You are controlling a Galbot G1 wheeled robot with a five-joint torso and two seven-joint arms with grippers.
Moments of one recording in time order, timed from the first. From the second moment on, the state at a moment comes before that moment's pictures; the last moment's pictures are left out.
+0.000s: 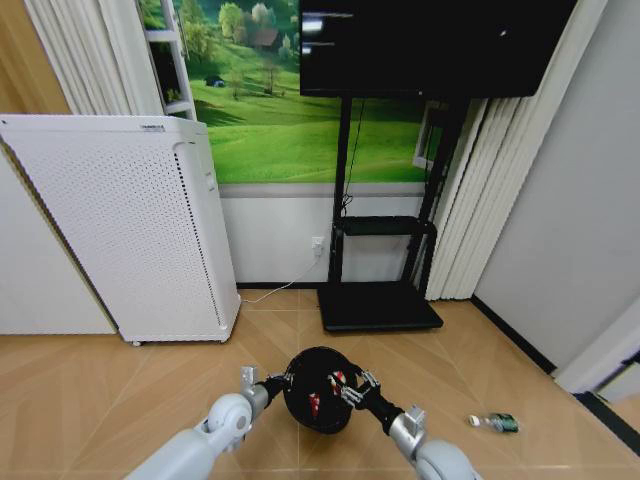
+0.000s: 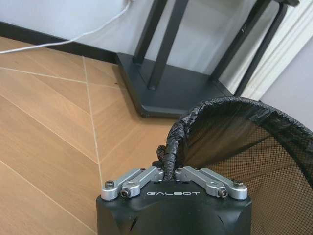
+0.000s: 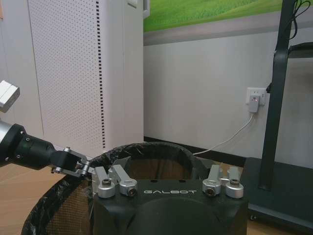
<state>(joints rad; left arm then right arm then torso) 0.93 -0.94 0.17 -1.70 -1.11 0.30 -0.21 -1.42 1.00 0.25 1.90 0.40 0.06 -0.17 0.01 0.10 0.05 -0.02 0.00</state>
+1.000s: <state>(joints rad) 1.35 -0.95 -0.45 -1.91 -1.28 0.27 -0.36 -1.41 1.07 0.33 1.69 0.52 0.06 0.03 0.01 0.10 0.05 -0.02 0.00</state>
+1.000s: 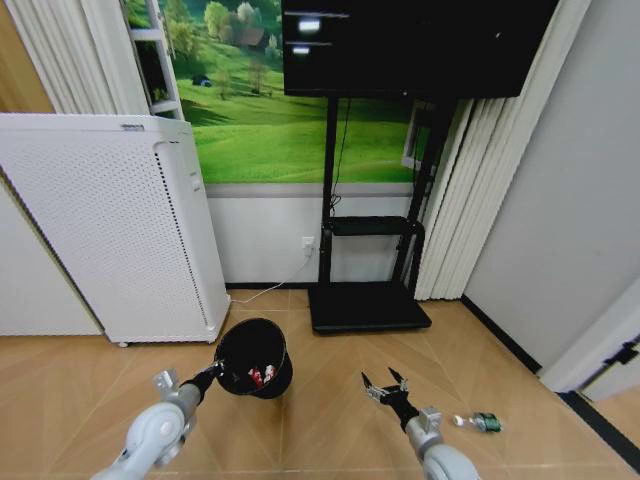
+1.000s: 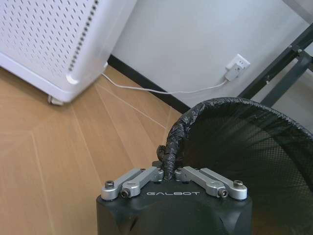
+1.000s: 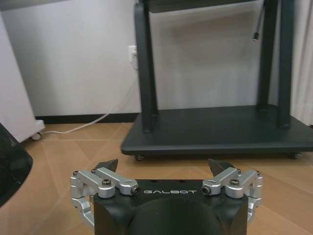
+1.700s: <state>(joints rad) 1.45 -1.02 -0.53 -1.96 -1.26 0.28 -0.35 -1.19 1.20 0.27 1.43 0.75 -0.23 0.64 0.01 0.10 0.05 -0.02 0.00</state>
